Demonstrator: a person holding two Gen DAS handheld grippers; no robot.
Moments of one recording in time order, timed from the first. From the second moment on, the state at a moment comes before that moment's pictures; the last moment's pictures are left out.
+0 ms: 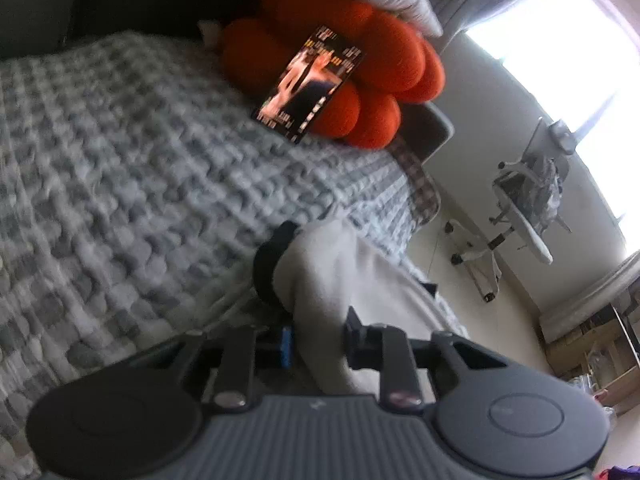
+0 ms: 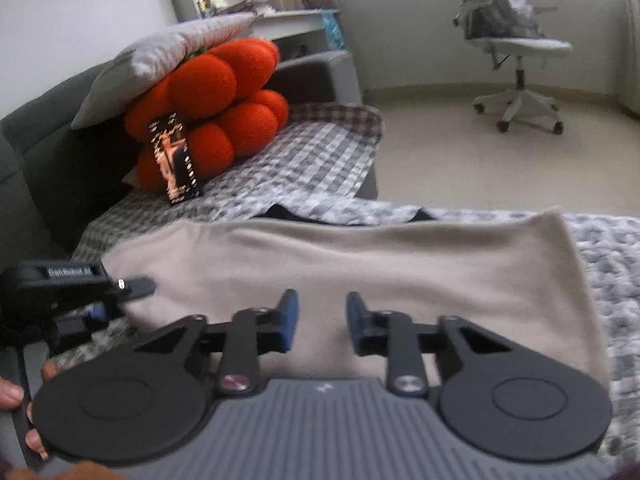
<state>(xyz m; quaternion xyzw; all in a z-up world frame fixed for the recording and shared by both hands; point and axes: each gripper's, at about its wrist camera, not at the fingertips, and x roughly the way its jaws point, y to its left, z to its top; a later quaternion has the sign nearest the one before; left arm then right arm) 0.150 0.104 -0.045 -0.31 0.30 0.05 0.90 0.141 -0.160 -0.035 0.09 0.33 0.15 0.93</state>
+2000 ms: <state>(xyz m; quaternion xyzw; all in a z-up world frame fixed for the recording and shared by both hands) 0.093 -0.085 0.002 0.02 0.26 -0.34 0.90 0.119 -0.346 -0.052 0.46 0.32 0.17 0.81</state>
